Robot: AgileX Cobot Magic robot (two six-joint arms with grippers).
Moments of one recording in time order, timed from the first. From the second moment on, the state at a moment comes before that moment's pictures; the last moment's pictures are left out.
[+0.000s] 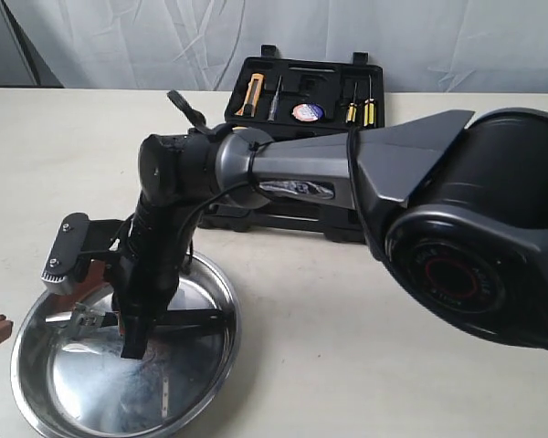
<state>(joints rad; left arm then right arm) -0.04 0.42 -0.09 -0.55 0.41 0.97 0.91 2.36 -1.79 0.50 0.91 -1.04</state>
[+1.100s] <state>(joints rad) -0.04 0.42 -0.09 -0.55 0.41 0.97 0.92 2.36 -1.79 0.44 0.92 -1.02</state>
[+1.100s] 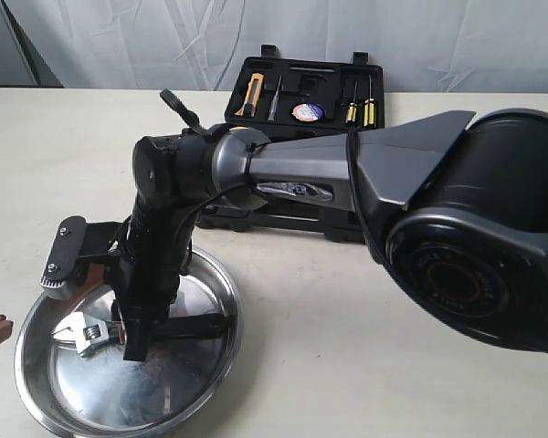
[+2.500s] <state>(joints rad) -0.04 0.27 -0.09 -0.41 0.41 0.97 0.44 1.23 -0.93 0.59 0.49 -0.65</state>
